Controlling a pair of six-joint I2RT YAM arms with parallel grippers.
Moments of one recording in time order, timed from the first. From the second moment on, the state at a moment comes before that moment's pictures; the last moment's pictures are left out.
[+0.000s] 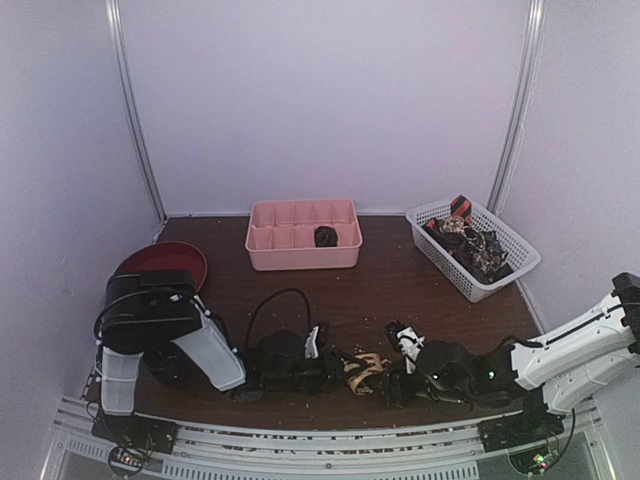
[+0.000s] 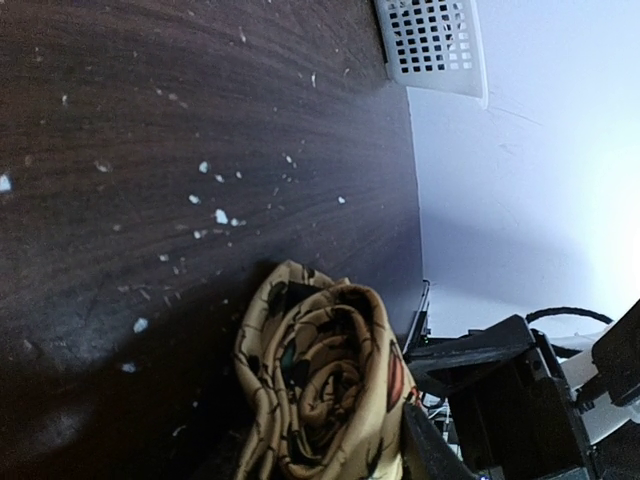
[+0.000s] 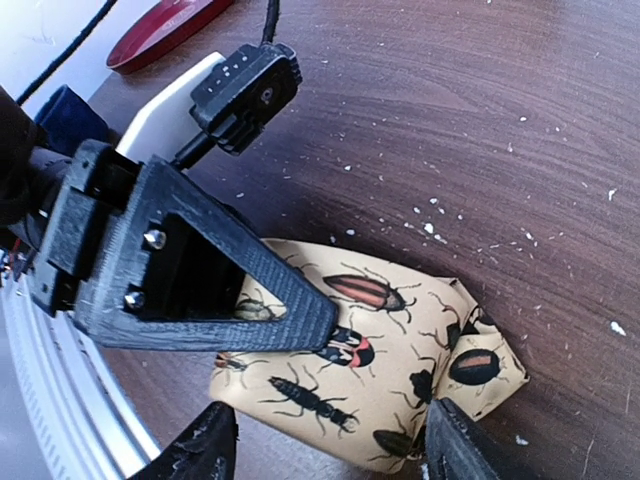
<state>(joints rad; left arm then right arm) -1.20 2.10 0.73 1.09 0.13 -1.35 1.28 1.29 0.36 0.27 0.32 0.68</state>
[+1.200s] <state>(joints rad) -1.39 1.94 0.91 0.49 -0.23 -0.80 1.11 1.41 0.09 0.81 0.06 1.12</state>
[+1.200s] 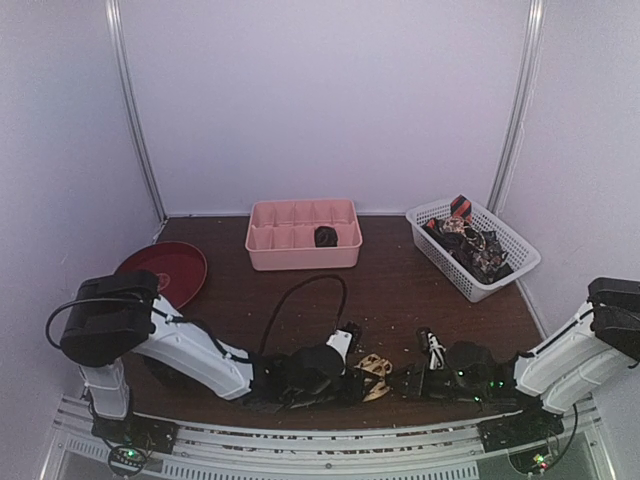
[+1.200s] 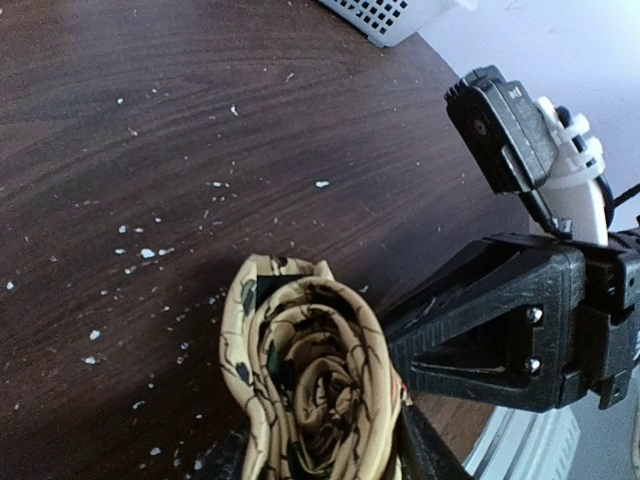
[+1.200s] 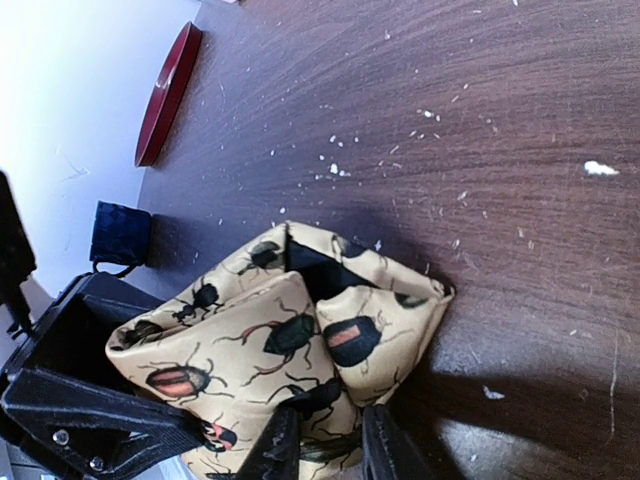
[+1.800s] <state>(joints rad) -1.59 2.04 1.04 0.41 -0.59 -0.49 1.17 1.15 0.08 0.42 0.22 1.10</state>
